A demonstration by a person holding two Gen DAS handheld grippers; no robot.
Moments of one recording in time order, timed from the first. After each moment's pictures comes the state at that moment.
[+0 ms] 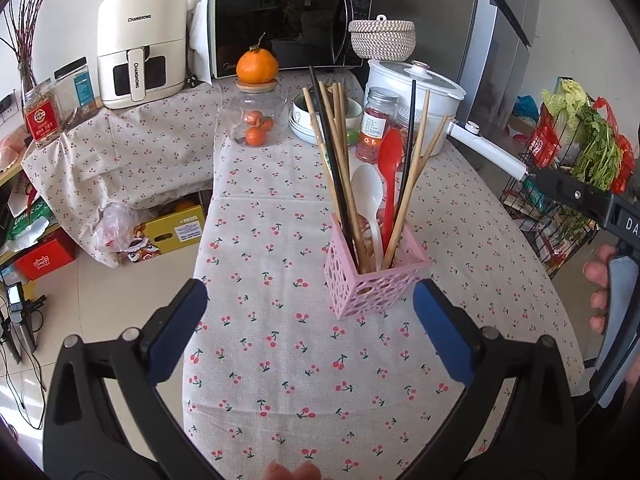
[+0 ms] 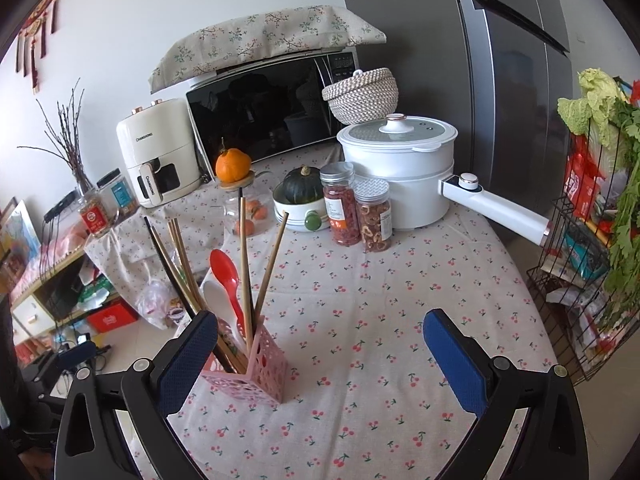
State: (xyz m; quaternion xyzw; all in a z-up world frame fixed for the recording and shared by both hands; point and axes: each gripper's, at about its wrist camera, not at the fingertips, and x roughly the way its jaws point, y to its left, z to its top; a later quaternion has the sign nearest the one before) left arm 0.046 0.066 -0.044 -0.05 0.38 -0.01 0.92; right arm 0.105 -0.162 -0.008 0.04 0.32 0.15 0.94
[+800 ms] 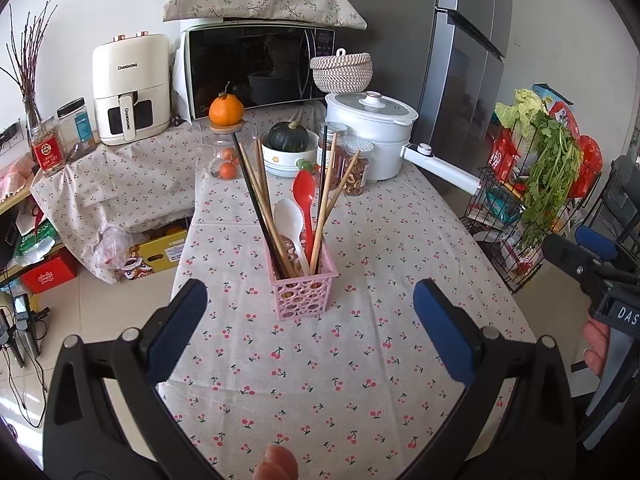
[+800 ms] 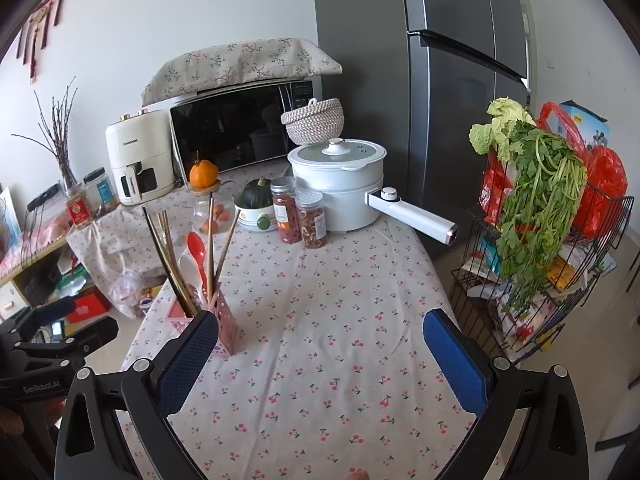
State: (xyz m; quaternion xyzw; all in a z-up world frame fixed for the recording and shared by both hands) left arm -0.002 0.001 0.011 -0.03 0.33 -0.01 0.94; right arm 0.009 -0.225 0.030 0.01 0.29 0.10 0.95
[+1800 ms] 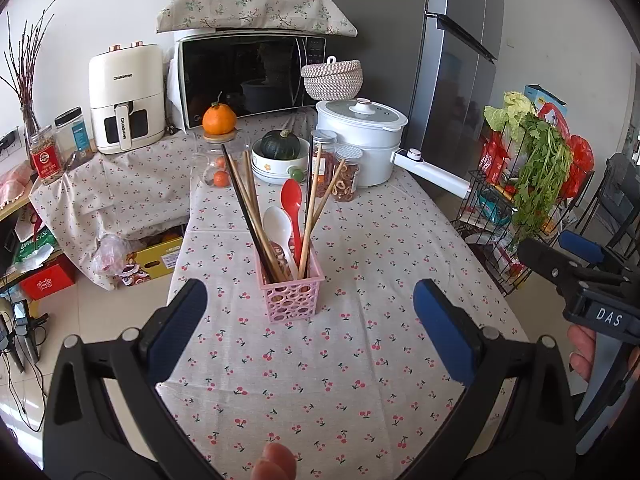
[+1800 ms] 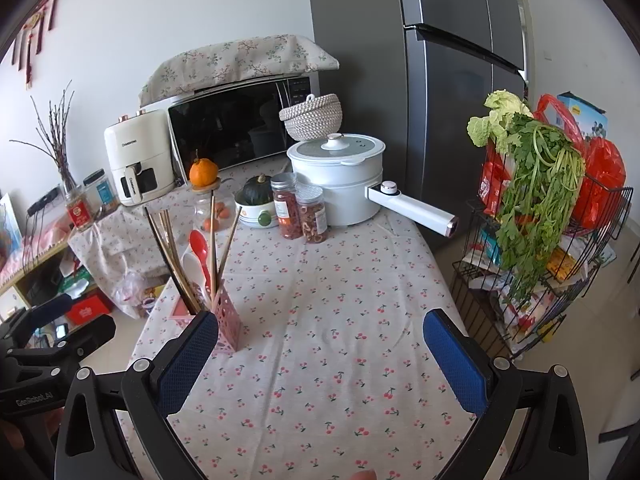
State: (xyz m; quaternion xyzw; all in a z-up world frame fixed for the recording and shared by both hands) left arm -0.010 -0.012 0.017 -0.03 0.33 -0.02 0.94; right arm 0.012 -0.223 0.029 0.02 0.31 0.09 0.95
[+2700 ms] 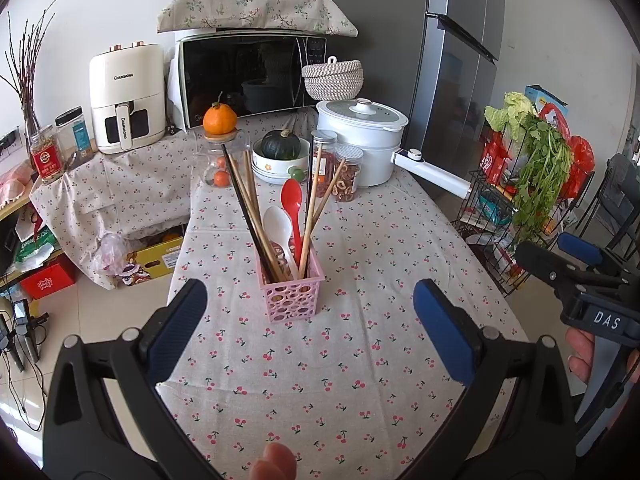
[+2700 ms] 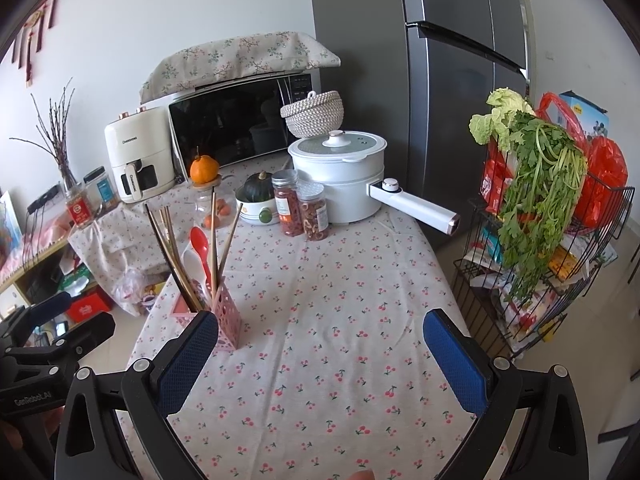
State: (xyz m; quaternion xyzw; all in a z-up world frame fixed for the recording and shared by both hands) left arm -0.011 -0.011 0.016 -0.03 0.33 -0.01 0.94; right arm 0.011 -0.222 0.026 0.02 0.31 0.10 0.95
